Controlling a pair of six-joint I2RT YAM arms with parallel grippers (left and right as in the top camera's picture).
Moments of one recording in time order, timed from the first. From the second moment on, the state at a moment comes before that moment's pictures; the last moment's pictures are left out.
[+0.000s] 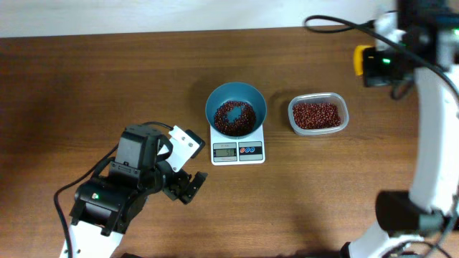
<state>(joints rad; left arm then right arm) -0.35 1.01 1.02 -0.94 0.25 0.32 -0.03 1.82 2.39 -1.69 0.06 -0.07</state>
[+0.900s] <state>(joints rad) -0.35 1.01 1.02 -0.94 0.25 0.32 -0.04 0.74 1.06 -1.09 0.28 0.52</state>
